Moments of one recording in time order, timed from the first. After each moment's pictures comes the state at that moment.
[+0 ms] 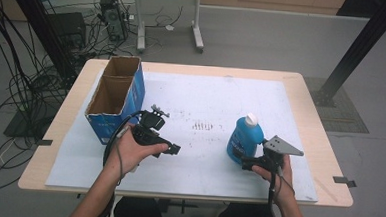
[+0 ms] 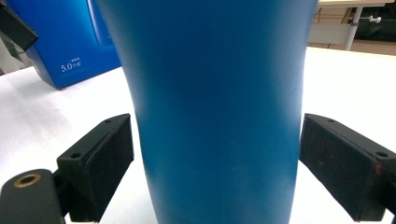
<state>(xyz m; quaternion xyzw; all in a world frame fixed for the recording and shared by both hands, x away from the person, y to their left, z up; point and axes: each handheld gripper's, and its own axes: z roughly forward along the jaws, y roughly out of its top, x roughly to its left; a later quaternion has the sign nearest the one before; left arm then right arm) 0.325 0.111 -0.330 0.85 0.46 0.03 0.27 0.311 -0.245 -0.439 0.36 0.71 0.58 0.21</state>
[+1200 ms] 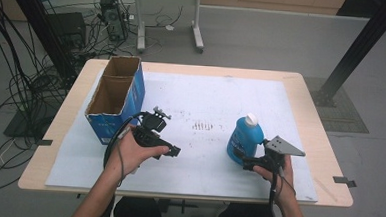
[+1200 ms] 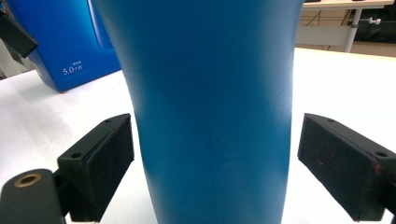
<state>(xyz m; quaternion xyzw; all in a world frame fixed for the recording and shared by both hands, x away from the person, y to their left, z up) 0.321 0.108 -0.330 0.85 0.45 0.03 0.25 0.310 -0.248 -0.439 0.36 0.70 0.58 0.21</state>
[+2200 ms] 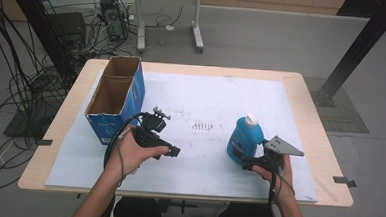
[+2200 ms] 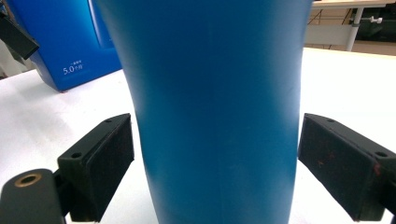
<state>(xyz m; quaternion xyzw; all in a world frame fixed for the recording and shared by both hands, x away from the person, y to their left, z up) 0.322 0.109 -0.333 0.85 0.46 0.03 0.25 0.311 -0.246 -0.440 0.36 0.70 0.58 0.21</state>
